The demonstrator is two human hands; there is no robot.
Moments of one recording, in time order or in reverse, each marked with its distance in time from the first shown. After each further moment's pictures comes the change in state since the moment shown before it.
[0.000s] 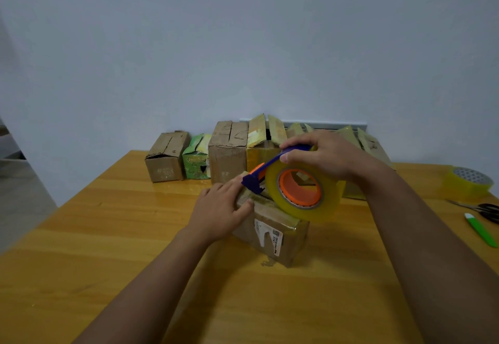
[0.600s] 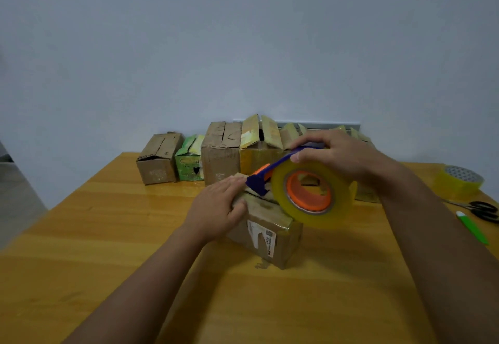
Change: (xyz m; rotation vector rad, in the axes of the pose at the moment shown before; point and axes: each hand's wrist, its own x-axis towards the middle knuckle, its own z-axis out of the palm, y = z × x) left_hand 0.008 0.000 0.002 -0.040 0.017 0.127; right_hand -0.015 0.012 -0.018 0.125 -0.003 0.048
